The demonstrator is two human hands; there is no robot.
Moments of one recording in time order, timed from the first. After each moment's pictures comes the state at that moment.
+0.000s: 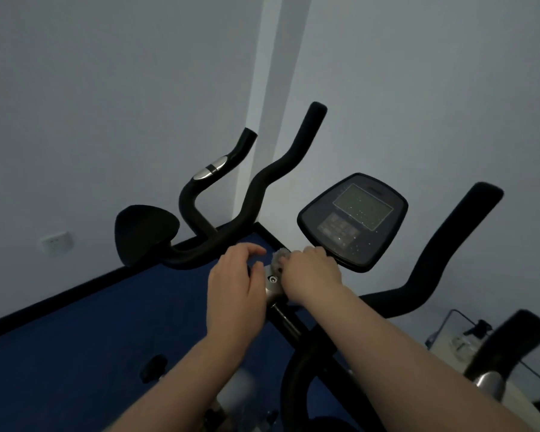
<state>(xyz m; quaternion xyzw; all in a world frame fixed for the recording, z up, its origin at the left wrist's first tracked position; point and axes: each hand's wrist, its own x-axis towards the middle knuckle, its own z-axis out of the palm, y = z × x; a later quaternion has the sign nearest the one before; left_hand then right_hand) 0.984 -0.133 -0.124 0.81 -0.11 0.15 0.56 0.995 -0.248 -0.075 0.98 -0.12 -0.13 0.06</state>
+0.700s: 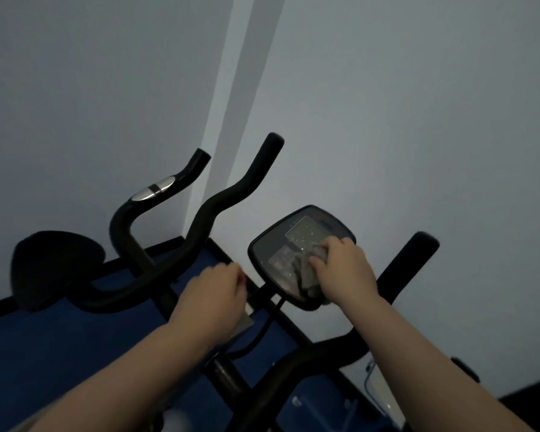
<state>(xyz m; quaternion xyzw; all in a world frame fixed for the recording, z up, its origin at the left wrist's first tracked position) 1.037 -0.173 -0.090 0.90 -0.23 0.00 0.37 1.005 -0.363 -0.026 0.97 -0.23 0.11 -0.03</state>
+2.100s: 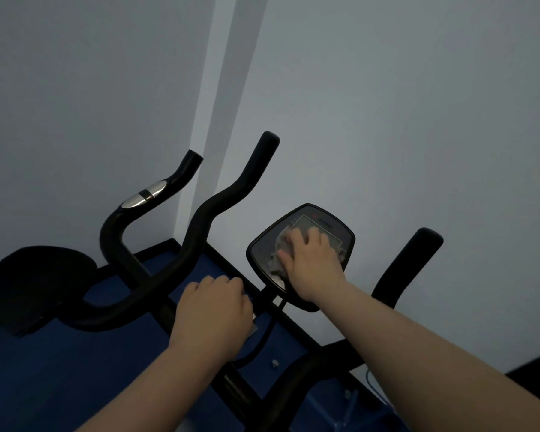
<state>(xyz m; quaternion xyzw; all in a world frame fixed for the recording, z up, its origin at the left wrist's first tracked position) 1.036 -0.175 -0.109 0.94 -0.26 0.06 0.23 1.048 -0.368 -0.072 0.98 -0.10 0.13 0.09</state>
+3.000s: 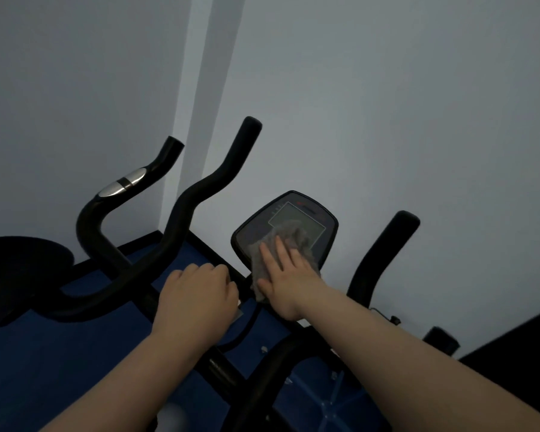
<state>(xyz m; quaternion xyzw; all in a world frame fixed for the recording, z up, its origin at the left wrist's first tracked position) 1.038 -0.176 -0.109 0.93 -0.26 0.07 0.23 1.015 -0.349 -0.081 0.98 -0.10 -0.15 0.09</state>
